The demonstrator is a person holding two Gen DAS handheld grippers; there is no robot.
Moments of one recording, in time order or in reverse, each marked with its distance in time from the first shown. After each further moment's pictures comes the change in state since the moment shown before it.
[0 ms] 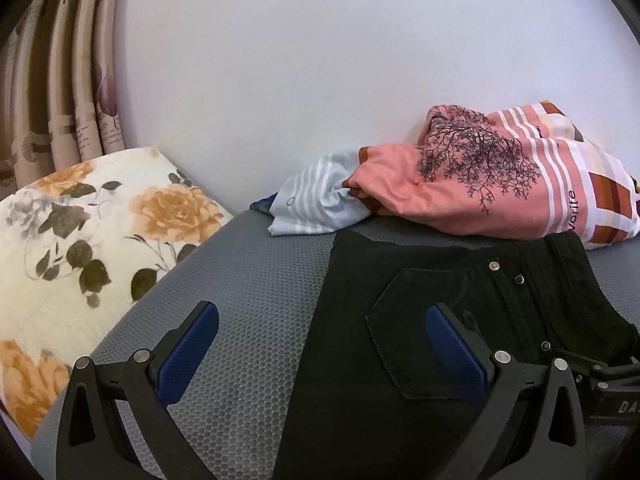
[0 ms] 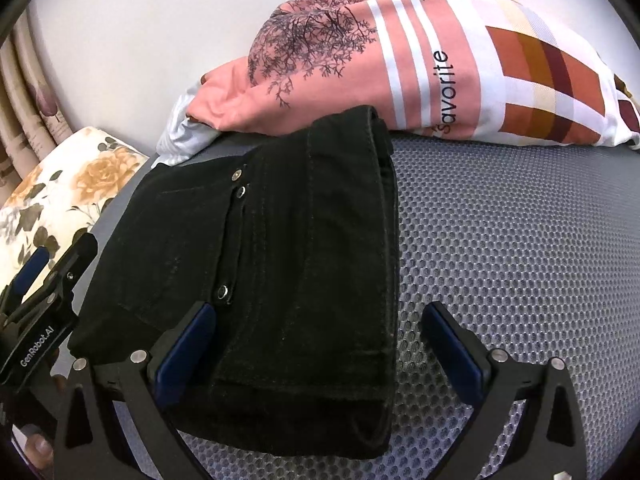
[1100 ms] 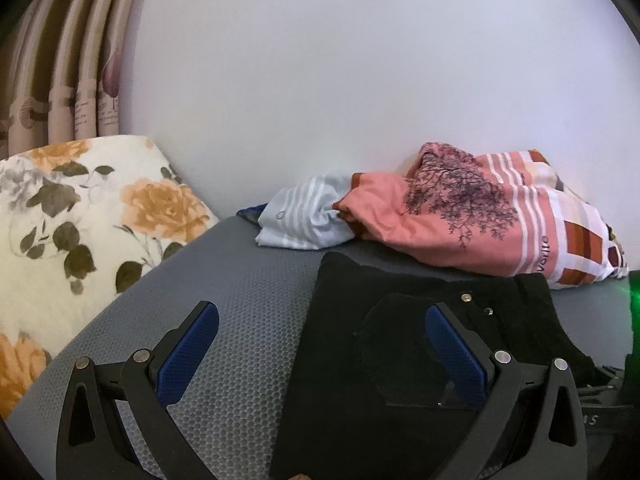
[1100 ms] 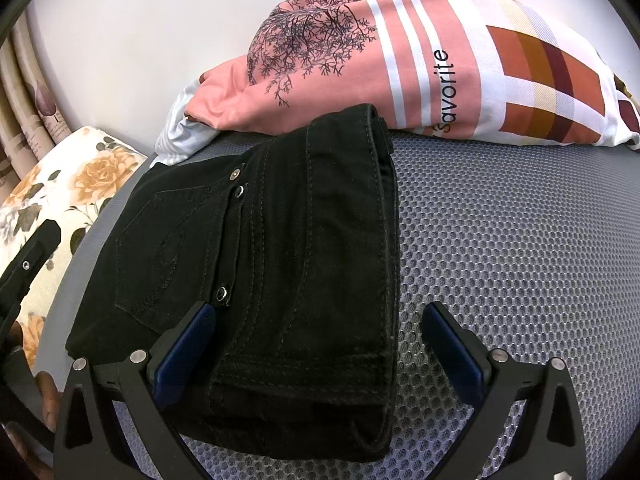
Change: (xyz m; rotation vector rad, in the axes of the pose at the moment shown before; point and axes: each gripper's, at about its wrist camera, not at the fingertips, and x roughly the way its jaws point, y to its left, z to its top) left arm -0.020 0.023 0.005 -0.123 -0.059 -0.125; right arm 0.003 0.002 0.001 -0.003 0.004 -0.001
